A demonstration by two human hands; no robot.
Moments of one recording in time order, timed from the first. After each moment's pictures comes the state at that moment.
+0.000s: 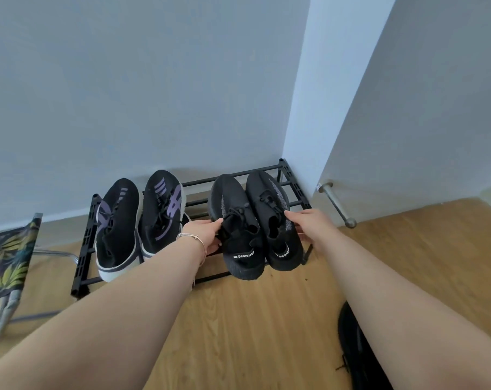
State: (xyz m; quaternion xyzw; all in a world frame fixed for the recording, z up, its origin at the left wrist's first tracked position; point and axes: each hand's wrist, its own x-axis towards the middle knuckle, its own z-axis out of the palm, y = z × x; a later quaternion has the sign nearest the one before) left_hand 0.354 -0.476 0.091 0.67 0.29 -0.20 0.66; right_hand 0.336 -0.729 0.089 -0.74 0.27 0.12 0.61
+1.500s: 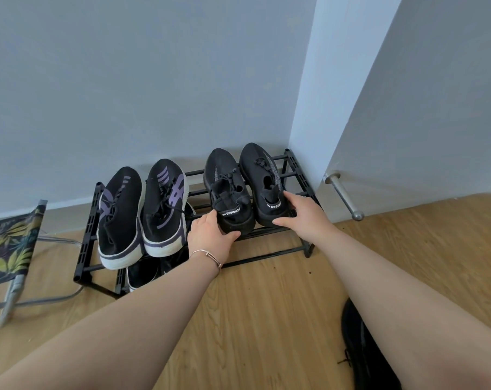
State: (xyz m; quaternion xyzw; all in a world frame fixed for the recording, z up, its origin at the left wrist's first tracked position) left_hand 0.323 -0.485 0.067 0.96 0.07 -0.03 0.28; right_hand 0.342 -0.720 0.083 -0.92 0.01 0.08 0.37
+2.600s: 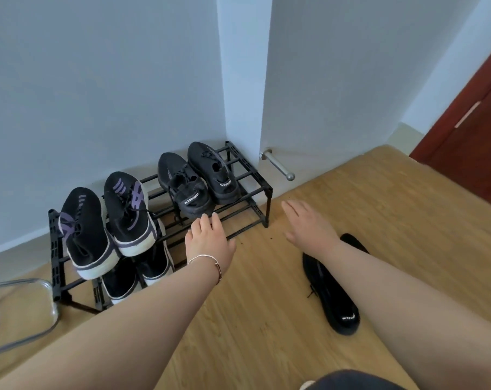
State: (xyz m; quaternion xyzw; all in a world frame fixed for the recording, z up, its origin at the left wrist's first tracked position) left_hand 0.232 -0.518 0.100 0.99 -0.15 -0.06 0.03; right_hand 0.169 -0.750 0.098 -1.00 0.03 0.00 0.06
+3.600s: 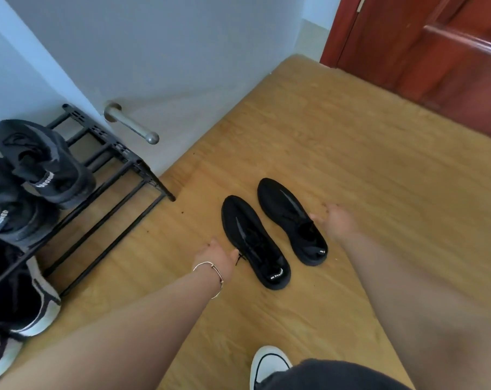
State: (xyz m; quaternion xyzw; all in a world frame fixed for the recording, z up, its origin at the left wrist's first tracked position) left_hand 0.142 -0.705 -0.027 0.91 -0.17 -0.39 0.03; right_hand -0.016 -0.966 -0.054 -0.80 0.51 0.16 0.29
